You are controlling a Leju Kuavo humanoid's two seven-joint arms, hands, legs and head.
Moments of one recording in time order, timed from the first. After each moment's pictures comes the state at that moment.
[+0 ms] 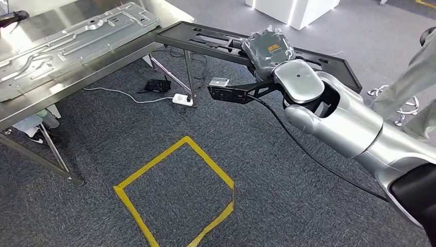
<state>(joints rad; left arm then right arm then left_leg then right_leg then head) -0.14 -0.09 1.48 -0.15 -1.30 0.16 0.06 -1.22 -0.36 1.13 -1.29 0.79 0.28 0.37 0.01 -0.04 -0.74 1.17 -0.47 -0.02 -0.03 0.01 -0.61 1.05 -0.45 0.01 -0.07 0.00</state>
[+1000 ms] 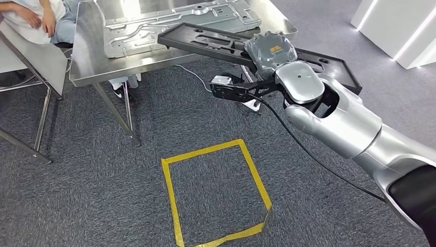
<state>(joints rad) -0.13 -0.08 1.48 -0.15 -1.30 0.19 0.04 -1.22 -0.33 1.12 -1.25 0.79 0.26 0.36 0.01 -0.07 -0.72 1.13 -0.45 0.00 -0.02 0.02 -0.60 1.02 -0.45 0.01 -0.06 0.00</state>
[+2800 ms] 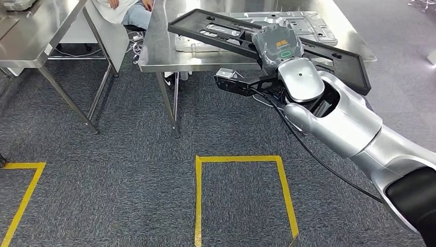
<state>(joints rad) -0.14 -0.05 1.48 -0.15 -1.34 0.14 0.04 -1.22 -0.31 1.10 -1.19 0.90 0.27 0.42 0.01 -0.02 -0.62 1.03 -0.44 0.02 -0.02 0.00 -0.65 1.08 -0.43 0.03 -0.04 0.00</state>
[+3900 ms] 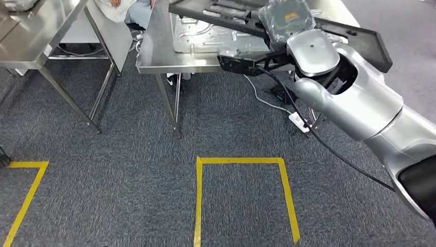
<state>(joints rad) -0.14 -0.05 1.48 -0.15 -1.35 0.16 0.05 -1.35 -0.31 1.11 -1.18 0.82 0.37 0.42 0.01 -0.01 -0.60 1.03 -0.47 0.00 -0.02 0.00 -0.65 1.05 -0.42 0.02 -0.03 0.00</state>
